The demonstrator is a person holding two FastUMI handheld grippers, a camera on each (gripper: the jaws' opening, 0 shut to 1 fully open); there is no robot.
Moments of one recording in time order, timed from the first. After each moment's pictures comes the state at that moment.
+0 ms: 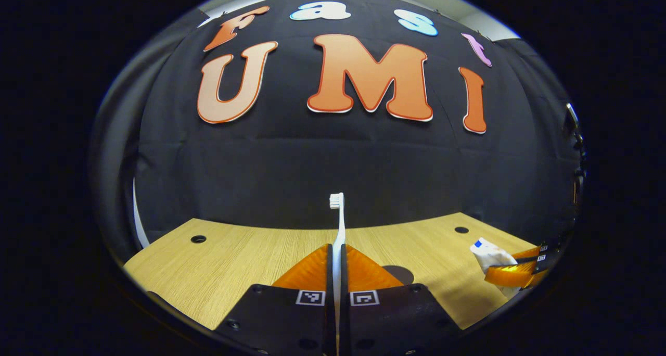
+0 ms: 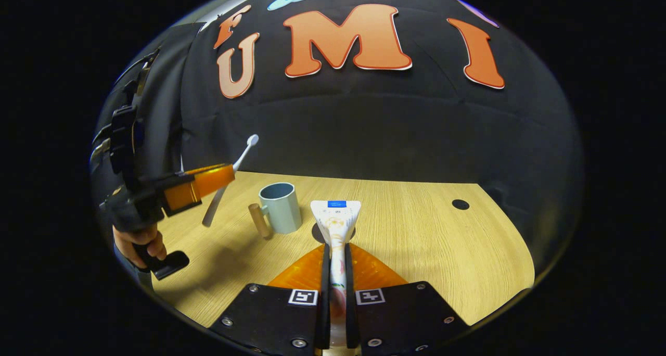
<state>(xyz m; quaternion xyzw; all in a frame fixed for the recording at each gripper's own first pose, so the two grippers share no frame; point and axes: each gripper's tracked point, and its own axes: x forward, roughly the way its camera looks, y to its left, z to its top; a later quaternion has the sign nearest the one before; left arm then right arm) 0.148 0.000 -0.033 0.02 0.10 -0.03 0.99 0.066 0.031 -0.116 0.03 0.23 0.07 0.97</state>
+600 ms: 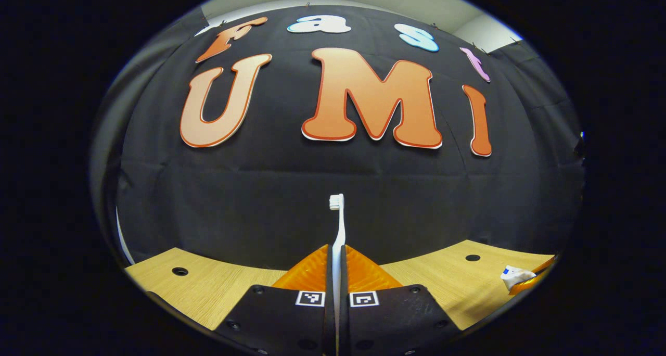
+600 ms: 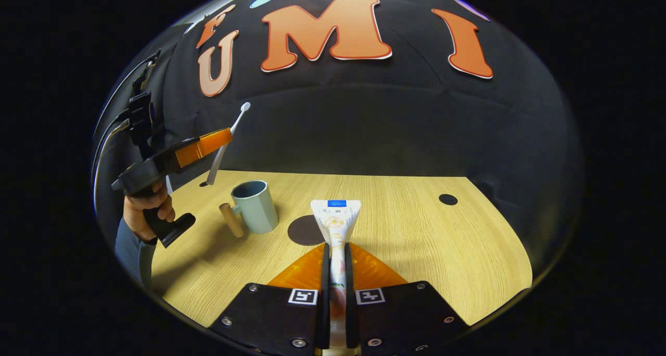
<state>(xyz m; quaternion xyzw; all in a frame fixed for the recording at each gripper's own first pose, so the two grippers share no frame) 0.239 0.001 -0.015 0.02 0.02 -0.06 1.00 0.088 -0.002 -0.135 0.04 0.24 0.04 0.97</state>
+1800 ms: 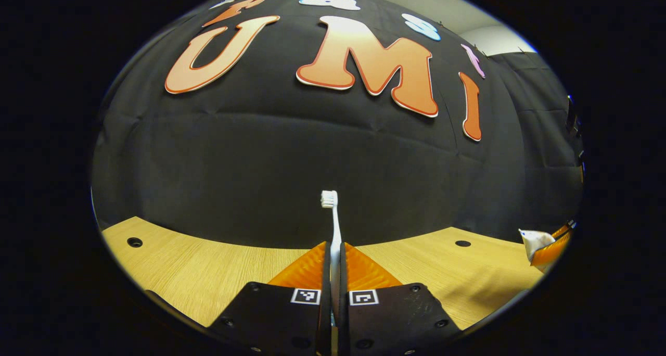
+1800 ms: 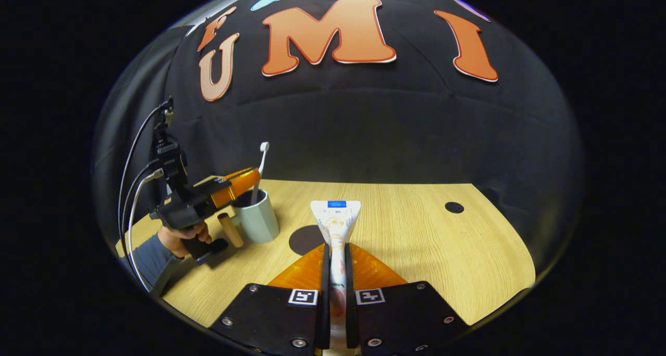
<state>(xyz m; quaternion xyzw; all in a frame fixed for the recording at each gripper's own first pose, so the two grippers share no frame) 0.264 -0.002 -0.110 -0.02 0.07 -0.12 0.99 0.106 0.010 -0.119 0.04 0.21 0.05 0.98</state>
